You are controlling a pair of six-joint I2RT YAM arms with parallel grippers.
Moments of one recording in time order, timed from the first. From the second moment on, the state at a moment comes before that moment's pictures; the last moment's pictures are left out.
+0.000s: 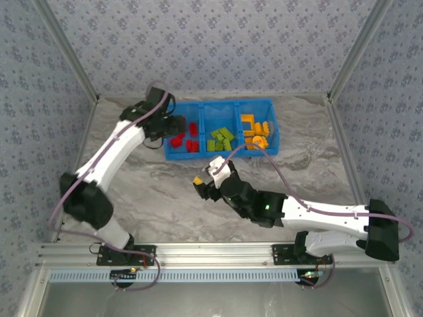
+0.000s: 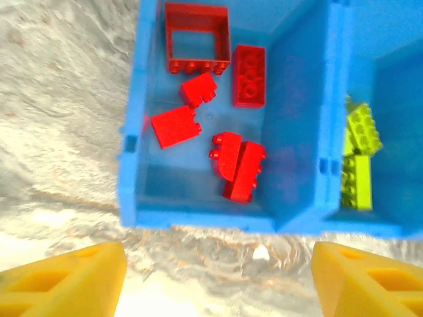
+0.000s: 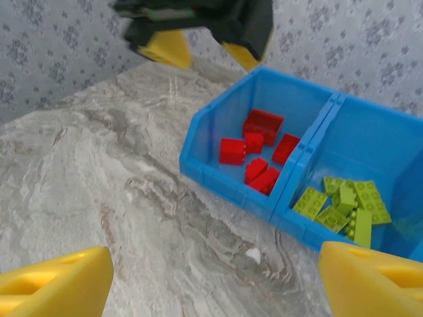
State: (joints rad) left arm -0.43 1.56 1.55 -0.94 -0.08 -0.61; right arm 1.24 1.16 0.81 0.01 0.58 0.14
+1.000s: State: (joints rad) left arm -0.23 0.56 0.35 -0.46 -0.58 -0.34; right arm 0.40 0.69 0.40 -0.33 0.84 0.31
